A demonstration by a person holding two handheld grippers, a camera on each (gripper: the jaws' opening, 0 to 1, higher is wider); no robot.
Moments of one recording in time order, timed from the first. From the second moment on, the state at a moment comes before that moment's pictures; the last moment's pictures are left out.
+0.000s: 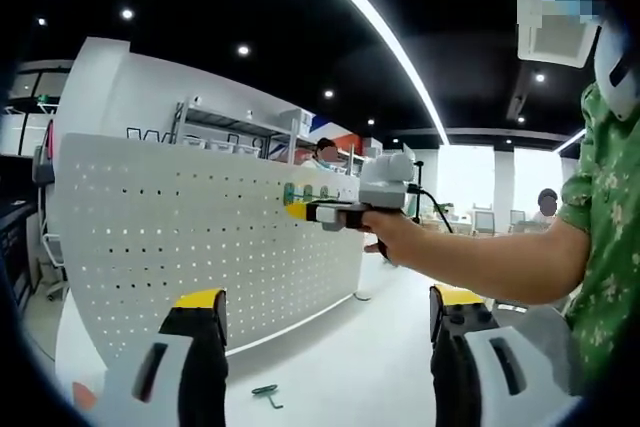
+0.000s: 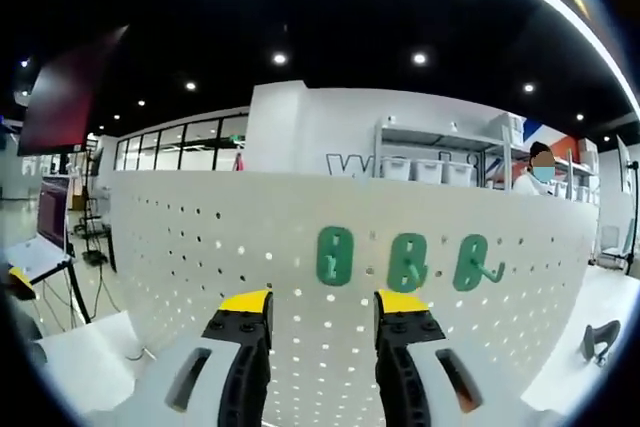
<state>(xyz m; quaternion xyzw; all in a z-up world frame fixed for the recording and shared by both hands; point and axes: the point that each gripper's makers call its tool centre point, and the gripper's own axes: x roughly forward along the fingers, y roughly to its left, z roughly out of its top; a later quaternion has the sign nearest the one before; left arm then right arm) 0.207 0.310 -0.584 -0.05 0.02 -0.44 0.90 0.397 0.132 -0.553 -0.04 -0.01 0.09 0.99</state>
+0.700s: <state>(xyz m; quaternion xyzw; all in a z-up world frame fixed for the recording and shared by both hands) 0.203 0.307 -0.584 -0.05 0.03 -0.43 0.90 0.380 0.121 -0.563 -0.04 -0.02 0.10 0.99</state>
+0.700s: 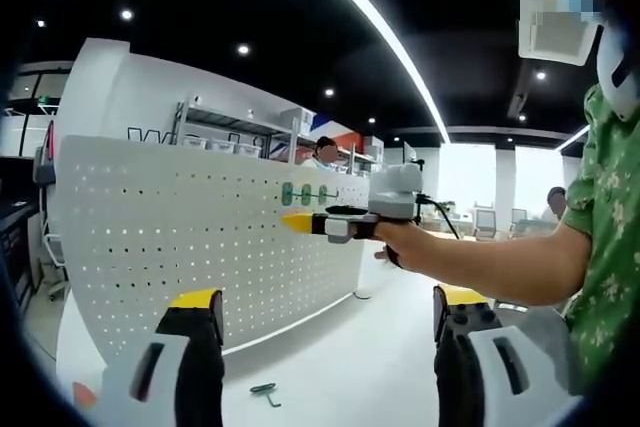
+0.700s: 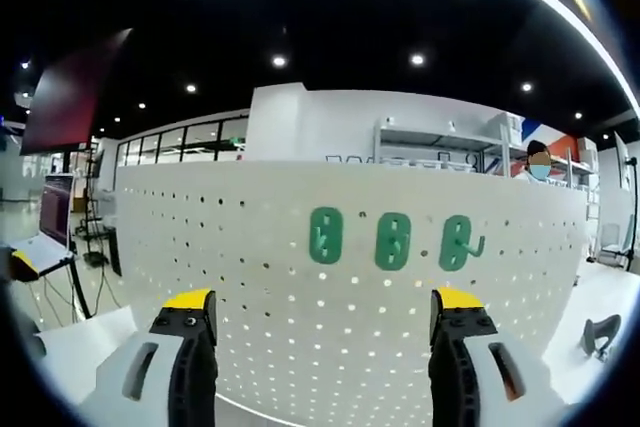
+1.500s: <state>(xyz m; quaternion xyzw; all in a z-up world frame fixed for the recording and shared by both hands) 0.191 0.306 -0.586 -0.04 0.03 -0.42 0.91 0.342 0.113 -0.565 -0.06 -0.02 0.14 0.99</state>
